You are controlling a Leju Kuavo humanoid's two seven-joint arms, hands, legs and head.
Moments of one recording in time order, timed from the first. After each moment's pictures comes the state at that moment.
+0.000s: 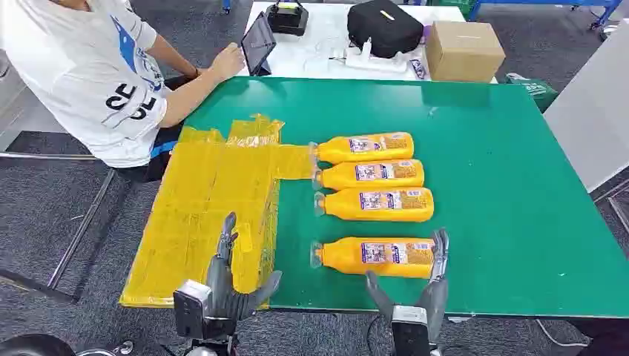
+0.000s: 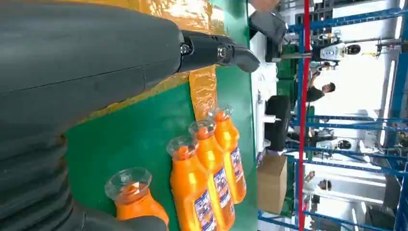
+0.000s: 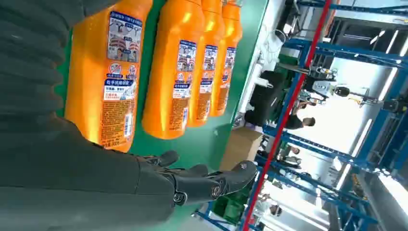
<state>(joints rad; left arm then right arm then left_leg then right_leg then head) 0.12 -0.24 -0.36 -1.43 -0.13 0.29 -0.54 0.31 0.28 0.16 -1.63 0.43 -0.63 -0.67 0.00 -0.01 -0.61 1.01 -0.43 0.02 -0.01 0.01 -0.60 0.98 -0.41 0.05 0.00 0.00</state>
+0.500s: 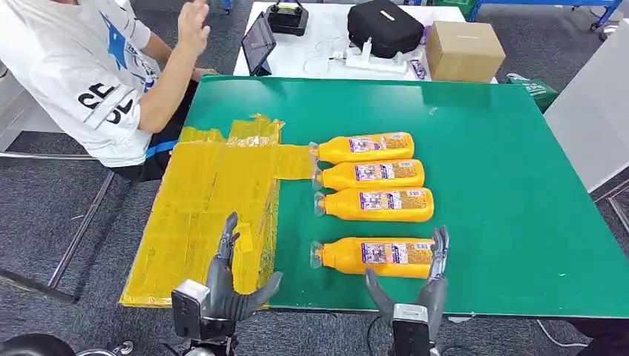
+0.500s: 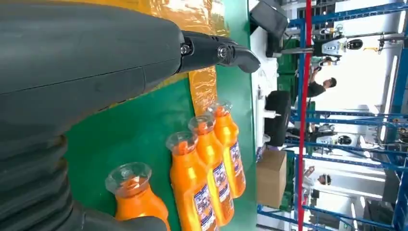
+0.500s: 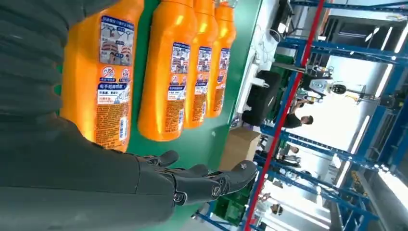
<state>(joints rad) 0.14 -0.23 -0.36 -1.46 -0.13 0.26 -0.52 0.30 0.29 0.18 -1.63 0.41 -0.64 -0.68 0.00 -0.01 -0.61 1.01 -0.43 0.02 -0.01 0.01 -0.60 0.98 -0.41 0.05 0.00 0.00</state>
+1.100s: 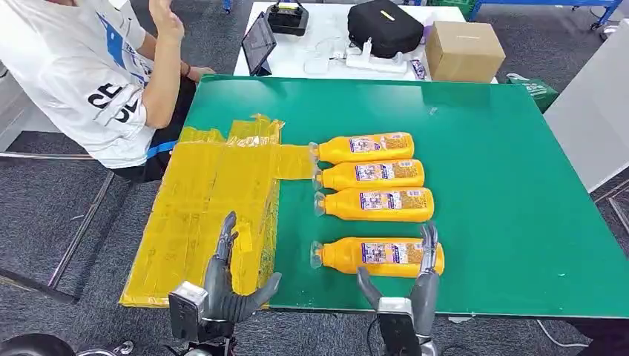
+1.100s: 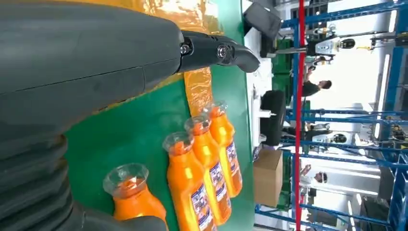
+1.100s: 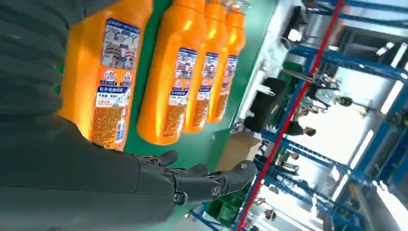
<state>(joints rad) 0.14 -0.23 -0.35 -1.48 -0.15 0.25 -0.53 0.27 0.26 0.20 -1.61 0.54 -0.65 -0.57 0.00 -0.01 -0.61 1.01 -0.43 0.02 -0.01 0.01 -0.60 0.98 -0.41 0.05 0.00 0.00</state>
